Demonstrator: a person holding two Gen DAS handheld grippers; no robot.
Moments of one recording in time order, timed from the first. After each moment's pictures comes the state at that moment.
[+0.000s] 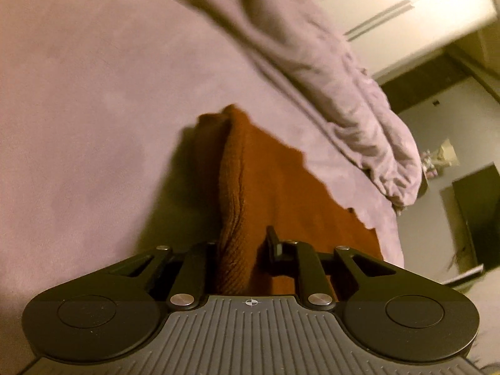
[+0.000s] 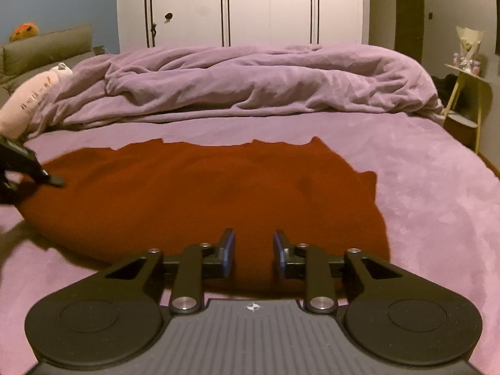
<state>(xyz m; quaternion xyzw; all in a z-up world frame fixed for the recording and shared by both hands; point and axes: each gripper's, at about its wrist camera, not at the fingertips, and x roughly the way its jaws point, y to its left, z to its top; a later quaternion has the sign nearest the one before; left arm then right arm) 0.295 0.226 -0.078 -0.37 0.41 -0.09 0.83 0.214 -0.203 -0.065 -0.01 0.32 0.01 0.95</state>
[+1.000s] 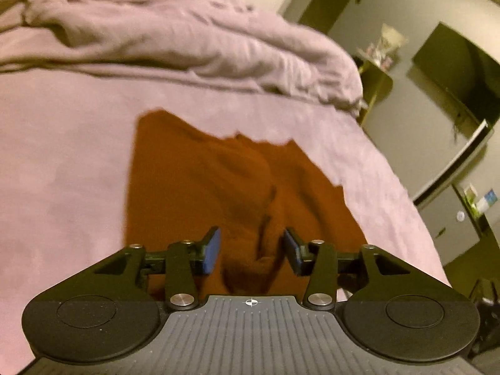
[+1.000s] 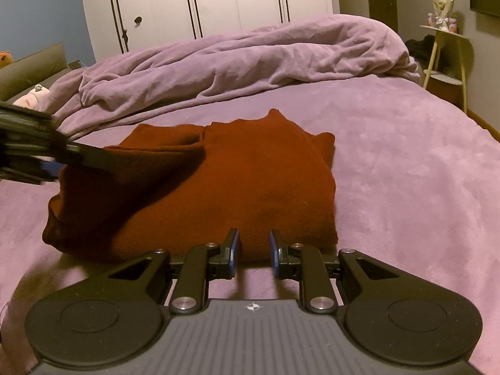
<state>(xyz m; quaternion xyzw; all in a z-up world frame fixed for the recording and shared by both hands) 0.268 0.030 -0.017 -0.15 0.40 -0.19 0.89 0.198 -0.255 -0.074 0.07 0.34 -0.01 0.94</state>
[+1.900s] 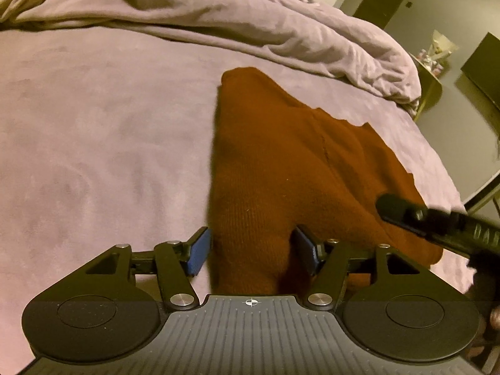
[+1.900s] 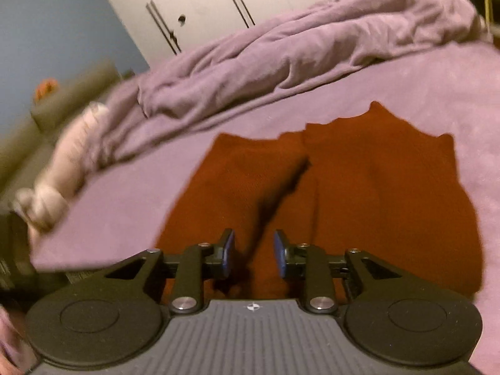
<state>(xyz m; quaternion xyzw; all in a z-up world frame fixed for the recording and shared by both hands) 0.266 0.063 -0.077 -0.16 0.44 -0.11 0.88 0.280 -0.224 -0.063 0.22 0.37 0.14 0.89</state>
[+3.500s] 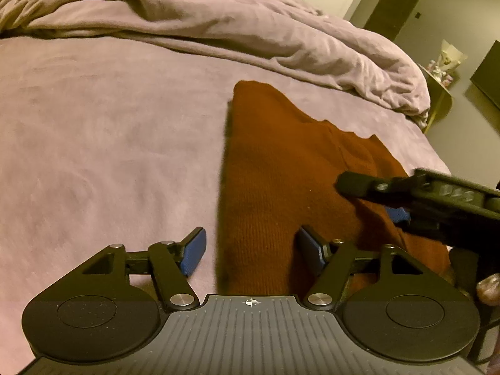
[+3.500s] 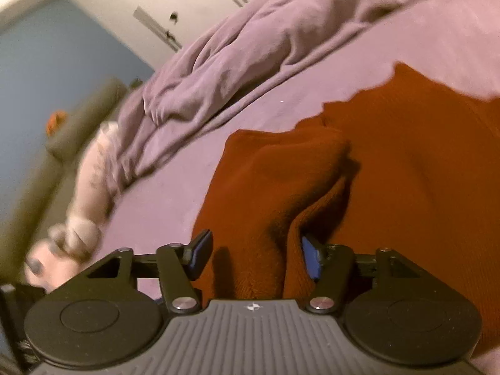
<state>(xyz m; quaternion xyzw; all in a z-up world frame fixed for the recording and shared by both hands) 0.266 0.052 -0.074 -0.15 0.42 -0.07 0.89 0.329 -0.210 -0.079 0.24 0.41 0.16 0.86</state>
